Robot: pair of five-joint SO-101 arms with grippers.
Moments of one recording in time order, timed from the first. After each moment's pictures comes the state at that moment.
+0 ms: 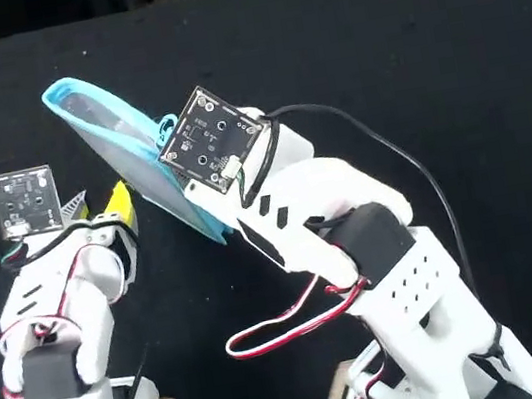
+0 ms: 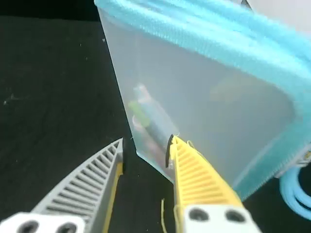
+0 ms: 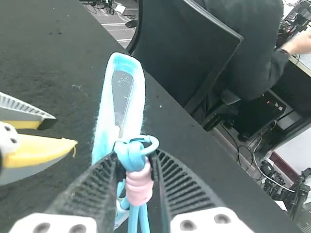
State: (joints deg) left arm -4.0 -78.4 58.2 53.1 3.8; right arm -36.3 -40.7 20.7 49.8 25.9
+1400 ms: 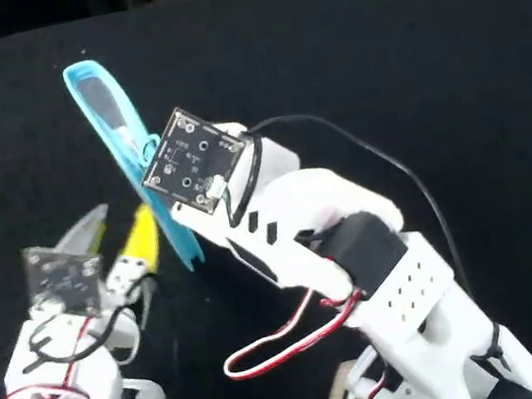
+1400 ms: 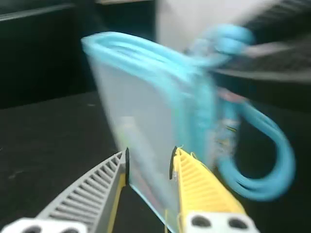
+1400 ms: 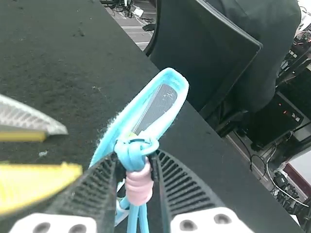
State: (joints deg) left arm 3.6 -99.5 59.6 62.0 -7.7; right arm -40.4 -40.7 20.7 50.7 25.9
